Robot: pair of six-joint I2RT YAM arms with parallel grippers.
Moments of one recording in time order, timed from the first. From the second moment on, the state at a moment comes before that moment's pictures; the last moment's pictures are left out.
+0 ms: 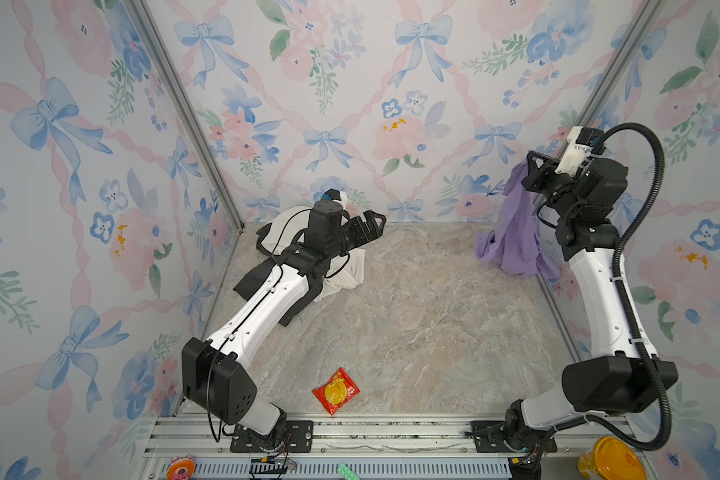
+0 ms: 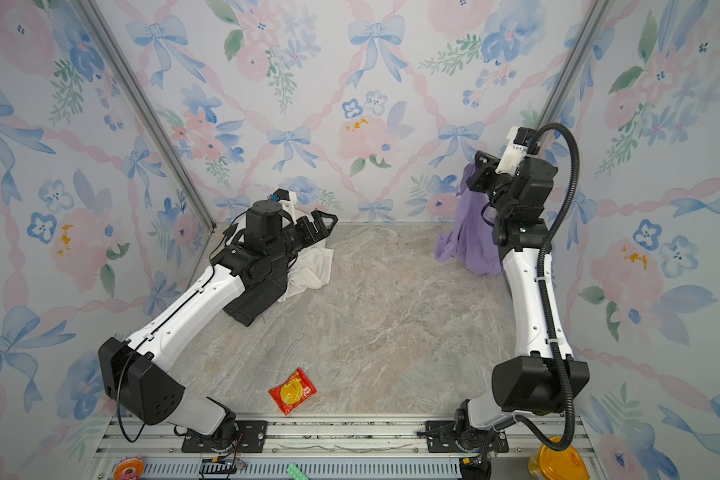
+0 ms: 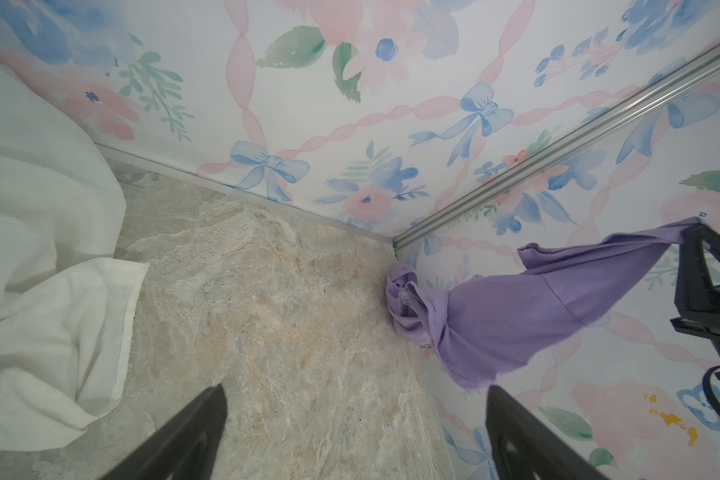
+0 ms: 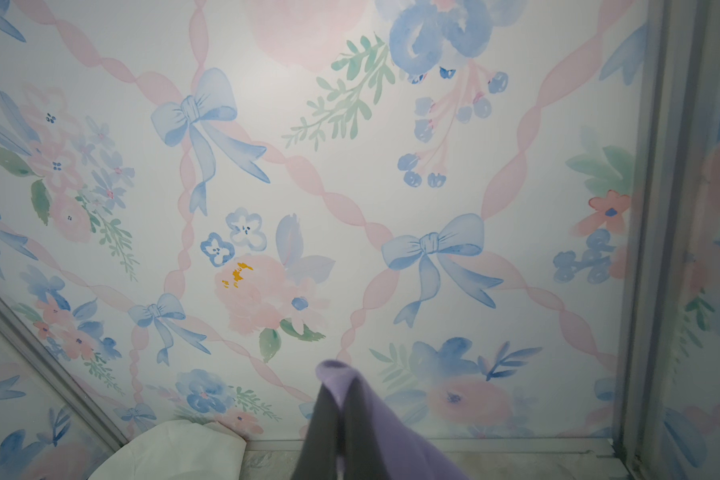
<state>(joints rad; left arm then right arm) -0.47 1.52 1.47 -0.29 0.15 -0.77 -0.09 1.54 1.75 -0.13 -0.27 0.32</state>
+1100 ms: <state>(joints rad) -0.47 1.48 1.42 -0.27 0.13 -0.78 -0.13 1.71 2.26 -0.13 -0.30 0.35</state>
